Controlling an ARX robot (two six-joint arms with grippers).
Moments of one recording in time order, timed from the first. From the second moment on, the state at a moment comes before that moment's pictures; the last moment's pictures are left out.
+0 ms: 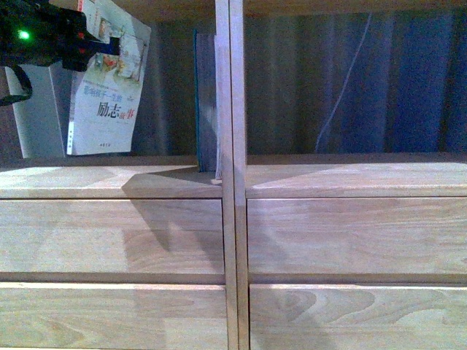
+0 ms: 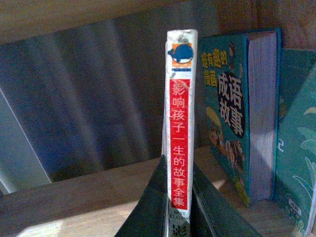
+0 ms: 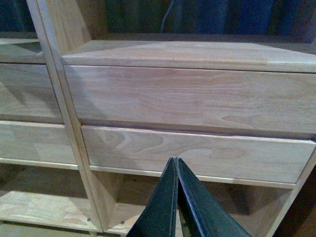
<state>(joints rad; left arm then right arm) -0.08 1.80 1.48 0.51 0.15 0.22 0.00 0.33 0.07 0.26 0.00 0.00</state>
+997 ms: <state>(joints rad) -0.18 2.12 1.73 0.62 0.07 0.37 0.00 0.01 0.01 0.00 0.00 0.00</state>
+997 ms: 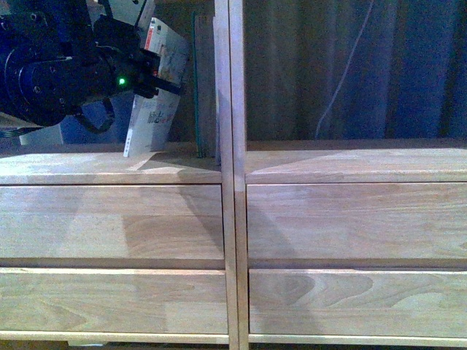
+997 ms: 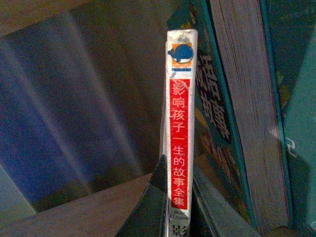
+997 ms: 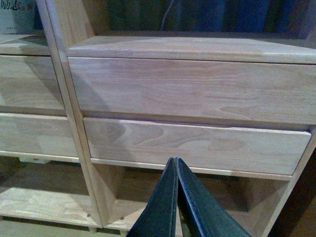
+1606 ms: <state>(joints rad) -0.20 2.25 1.89 0.57 0.06 0.40 0.00 0.01 0.01 0.00 0.00 0.00</state>
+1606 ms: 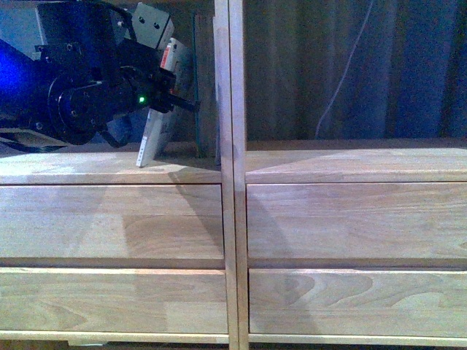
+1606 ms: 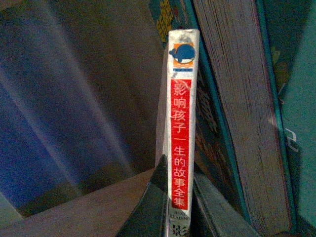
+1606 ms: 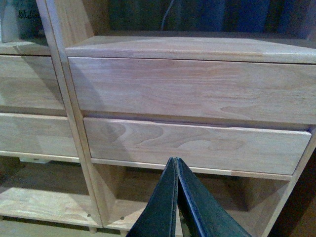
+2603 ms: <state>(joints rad) -0.17 1.82 1.38 0.48 0.17 0.04 0.00 0.01 0.01 0.00 0.00 0.00</state>
